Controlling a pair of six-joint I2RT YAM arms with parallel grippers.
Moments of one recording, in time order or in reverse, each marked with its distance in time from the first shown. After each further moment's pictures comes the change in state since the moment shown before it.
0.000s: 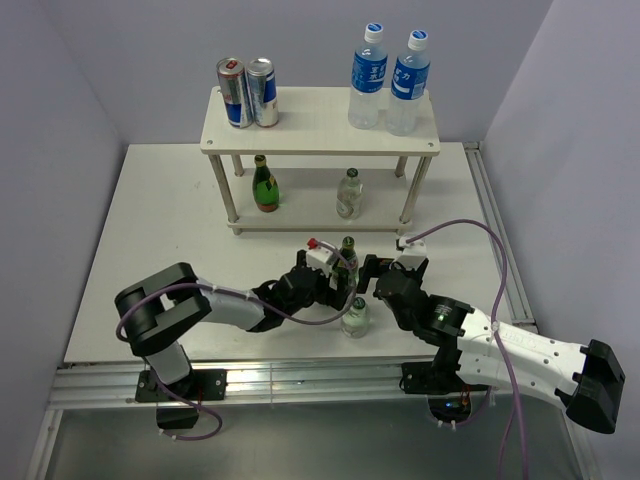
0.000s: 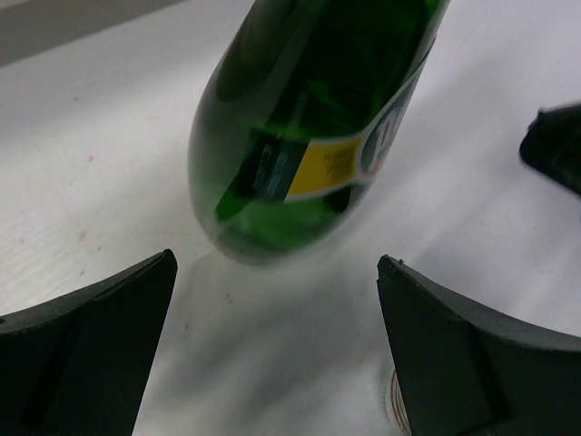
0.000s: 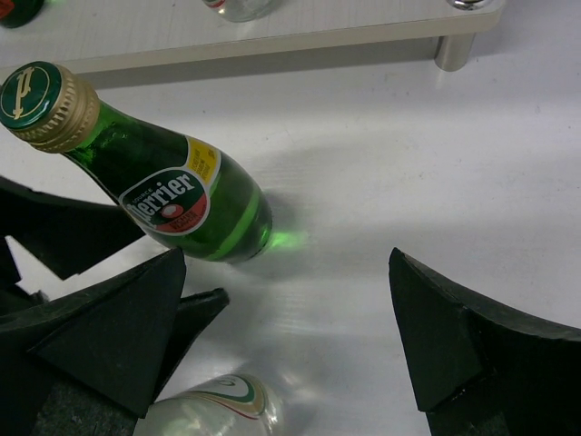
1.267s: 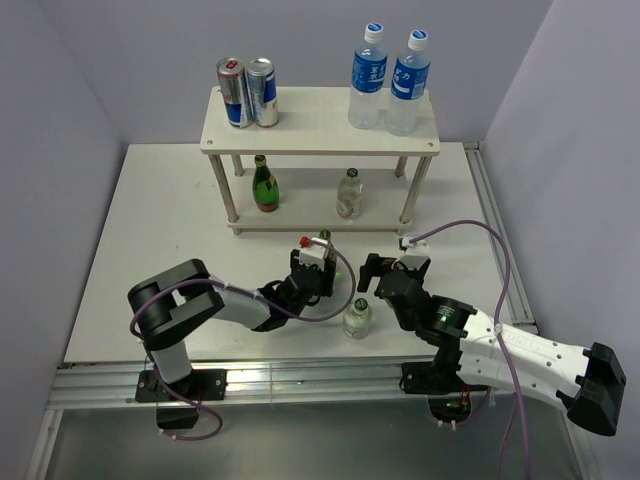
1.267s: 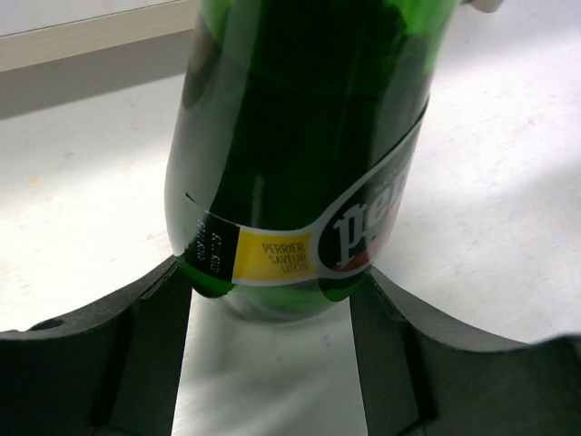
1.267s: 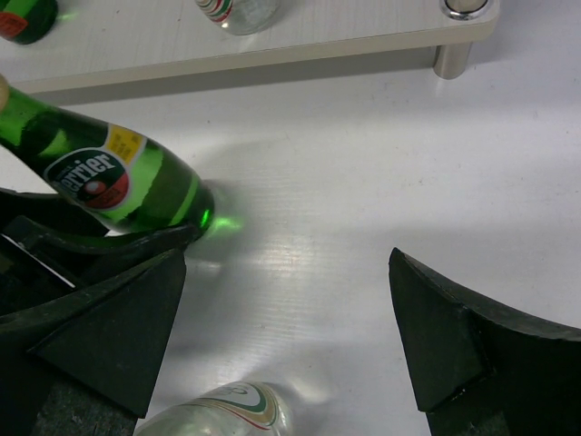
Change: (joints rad) left arm 0.001 0.094 0.045 0.027 -0.298 0.010; right arm 0.000 -0.024 -0.003 0.006 0.008 0.000
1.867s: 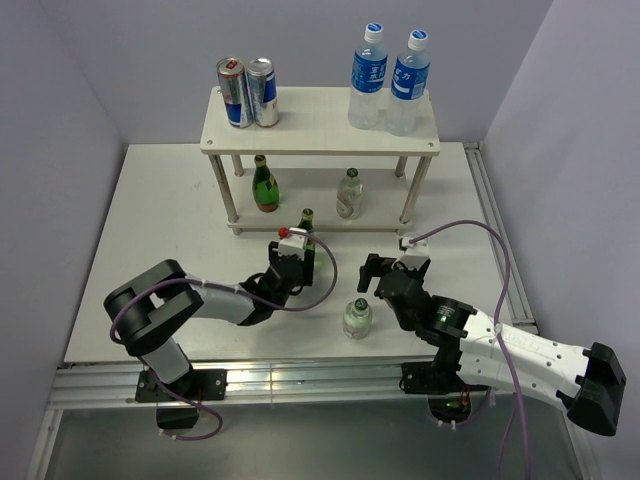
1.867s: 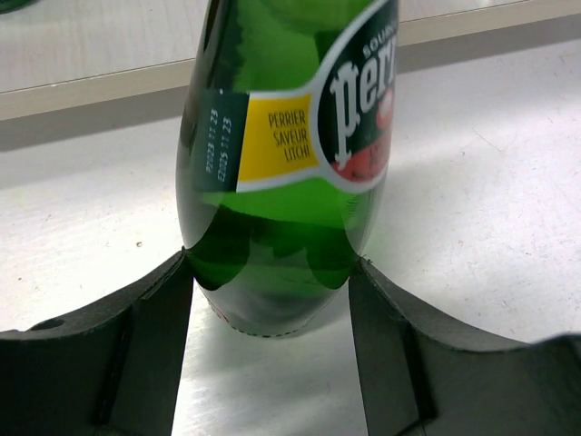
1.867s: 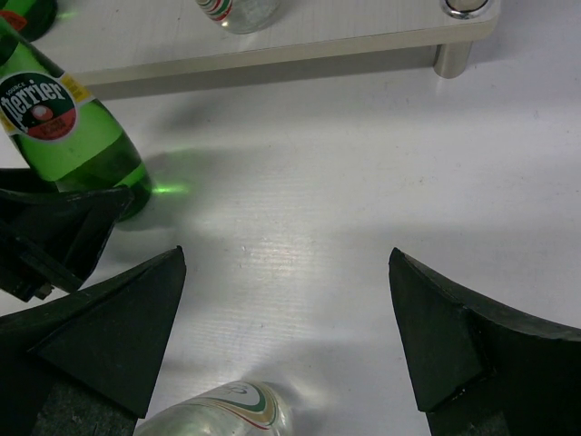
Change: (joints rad) left arm 0.116 -0.115 -0.075 -0.062 -0.026 0.037; right arm 0.000 0.000 -0.002 0.000 -0.002 0.000
